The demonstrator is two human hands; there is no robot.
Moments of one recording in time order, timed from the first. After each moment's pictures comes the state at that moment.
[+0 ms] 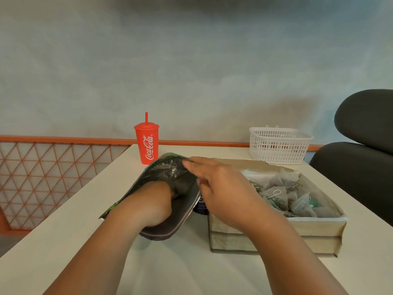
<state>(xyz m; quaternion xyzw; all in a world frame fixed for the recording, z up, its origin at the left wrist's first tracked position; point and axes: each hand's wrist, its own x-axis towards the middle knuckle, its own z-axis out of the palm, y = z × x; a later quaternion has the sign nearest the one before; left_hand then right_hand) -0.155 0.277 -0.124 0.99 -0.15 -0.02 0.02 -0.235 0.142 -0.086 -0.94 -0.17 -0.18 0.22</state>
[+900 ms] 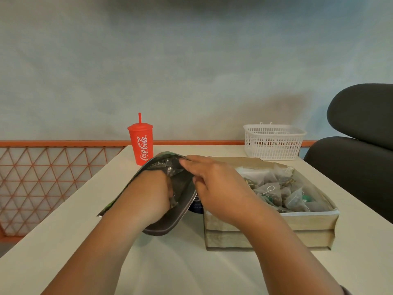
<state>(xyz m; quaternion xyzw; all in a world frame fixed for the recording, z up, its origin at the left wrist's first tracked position) -0.182 0.273 -0.101 0.98 -0.16 0.09 0.09 -0.234 0.138 -0.086 -0.94 -0.15 -0.19 0.23</state>
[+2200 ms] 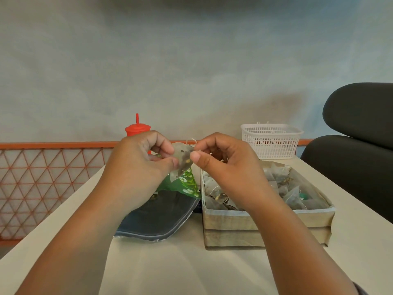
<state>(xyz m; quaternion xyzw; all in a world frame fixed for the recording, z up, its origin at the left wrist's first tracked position) -0.208 0.280 -0.065 0.81 -0.21 0.21 0.51 -0.238 0.127 -0.075 -0.77 -0.16 -0.27 0.56</state>
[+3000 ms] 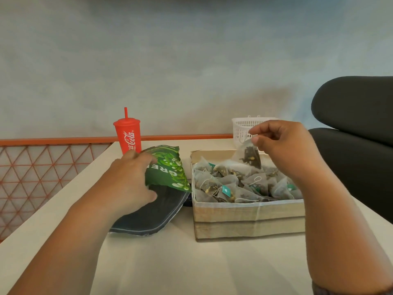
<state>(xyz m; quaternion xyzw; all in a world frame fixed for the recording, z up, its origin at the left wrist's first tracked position) -0.181 0.287 -0.092 0.97 -0.17 0.11 0.15 -0.248 0.040 -0.065 -0.84 0.05 -0.33 0.42</state>
